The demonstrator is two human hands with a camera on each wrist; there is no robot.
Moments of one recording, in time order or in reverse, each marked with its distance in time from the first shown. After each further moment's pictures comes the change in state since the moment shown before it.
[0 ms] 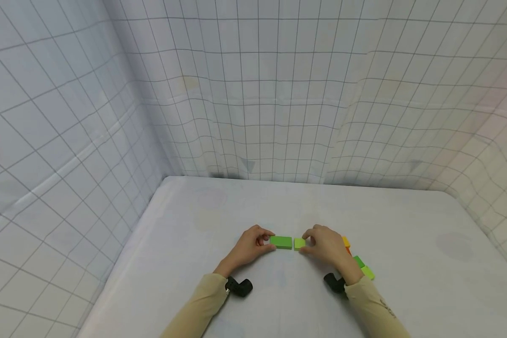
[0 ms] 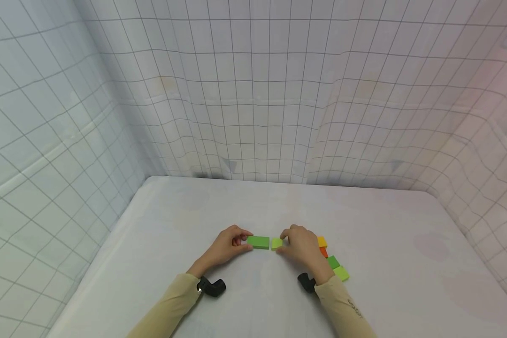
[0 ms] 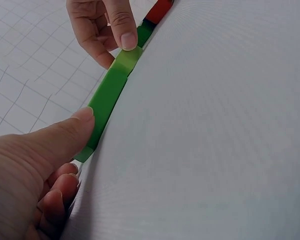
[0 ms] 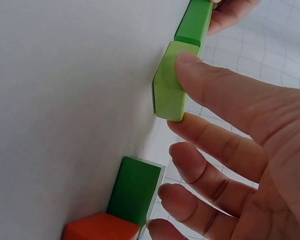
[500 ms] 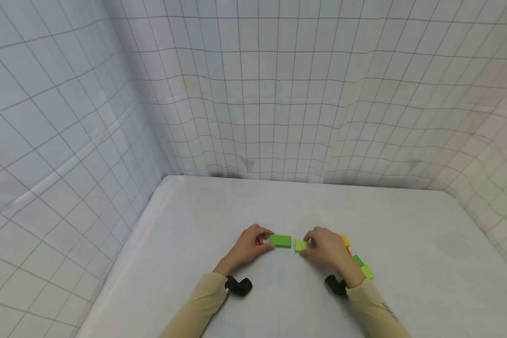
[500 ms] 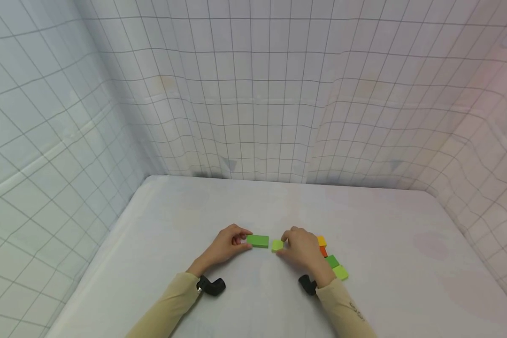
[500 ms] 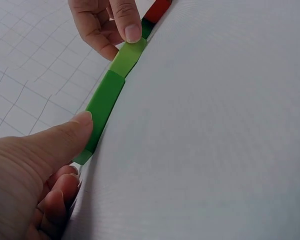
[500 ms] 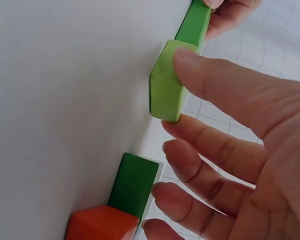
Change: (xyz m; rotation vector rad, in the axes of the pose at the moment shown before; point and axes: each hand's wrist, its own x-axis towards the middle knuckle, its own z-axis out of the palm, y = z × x) left_hand 0.000 0.002 -0.002 -0.009 -0.010 0.006; right_hand -0.007 0.001 0.002 -0.016 0.026 -0.023
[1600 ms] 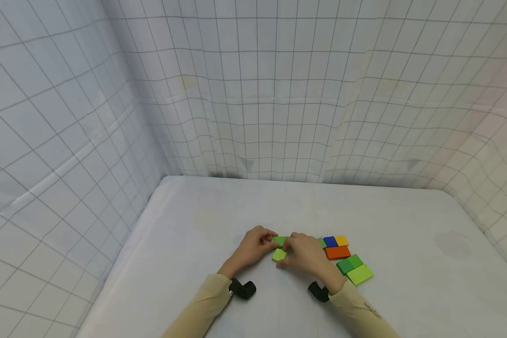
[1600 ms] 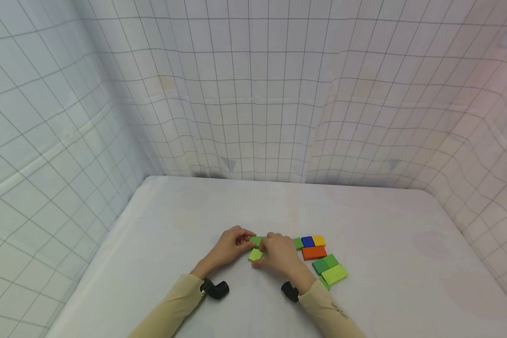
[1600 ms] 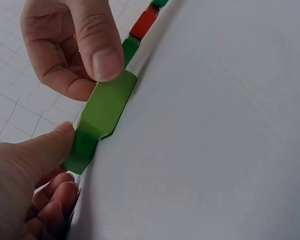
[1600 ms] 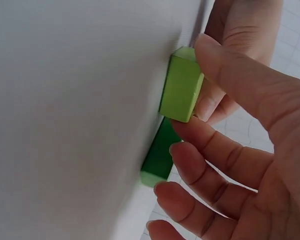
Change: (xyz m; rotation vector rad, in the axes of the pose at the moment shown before) left_hand 0.003 0.012 0.009 -0.015 0.025 -0.018; right_hand 0.001 -0.044 0.021 -0.043 -0.003 -0.155
